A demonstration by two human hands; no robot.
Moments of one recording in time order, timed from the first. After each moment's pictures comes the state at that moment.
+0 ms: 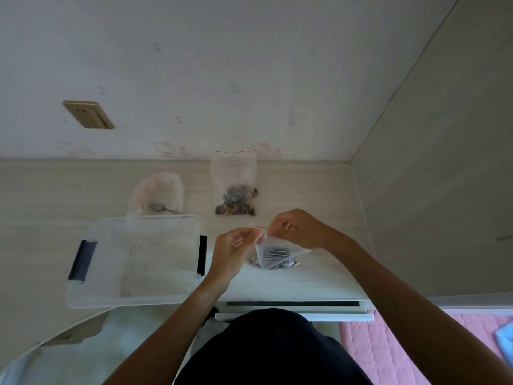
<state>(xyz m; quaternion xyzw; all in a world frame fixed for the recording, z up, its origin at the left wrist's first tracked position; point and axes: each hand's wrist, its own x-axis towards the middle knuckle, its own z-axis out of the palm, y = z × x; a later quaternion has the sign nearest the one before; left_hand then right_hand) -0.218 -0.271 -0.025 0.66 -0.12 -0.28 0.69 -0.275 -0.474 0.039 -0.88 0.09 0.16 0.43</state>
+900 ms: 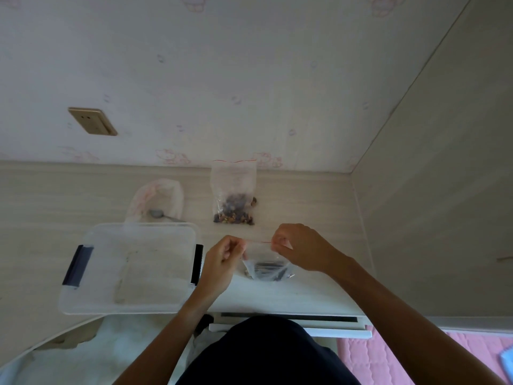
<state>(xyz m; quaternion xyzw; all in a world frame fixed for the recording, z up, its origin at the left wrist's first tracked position) -0.214 -0.258 -0.032 0.74 -0.17 -0.23 0.61 -0.289 -0.476 0.035 -0.95 0.04 0.11 0.30</state>
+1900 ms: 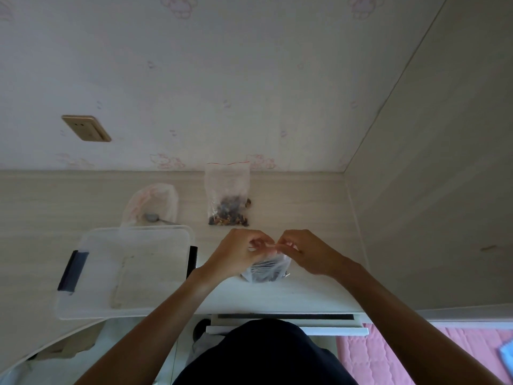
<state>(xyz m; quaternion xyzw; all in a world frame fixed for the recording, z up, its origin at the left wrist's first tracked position) -0.197 -0.304 0.006 0.77 -0.40 -0.26 0.41 -0.315 -0.495 0.016 -0.91 0.05 0.07 0.40</state>
